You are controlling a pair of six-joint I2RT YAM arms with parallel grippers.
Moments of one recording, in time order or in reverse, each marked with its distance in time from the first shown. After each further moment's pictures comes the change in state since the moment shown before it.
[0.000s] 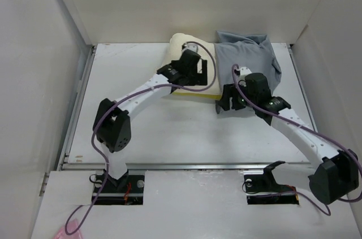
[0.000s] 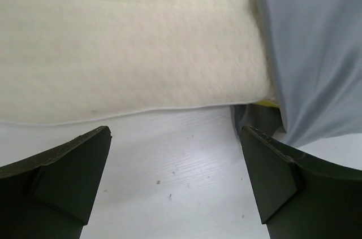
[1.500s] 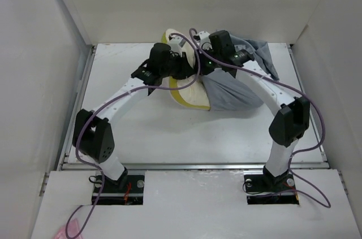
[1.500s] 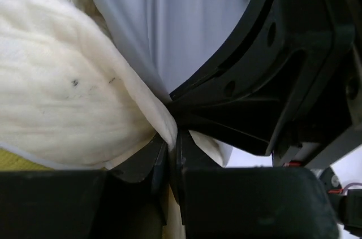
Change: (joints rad) left arm 0.209 -0.232 -0.257 0.359 0.547 0.111; right arm 0.120 0.673 0.879 -0.231 -0.043 -0.164
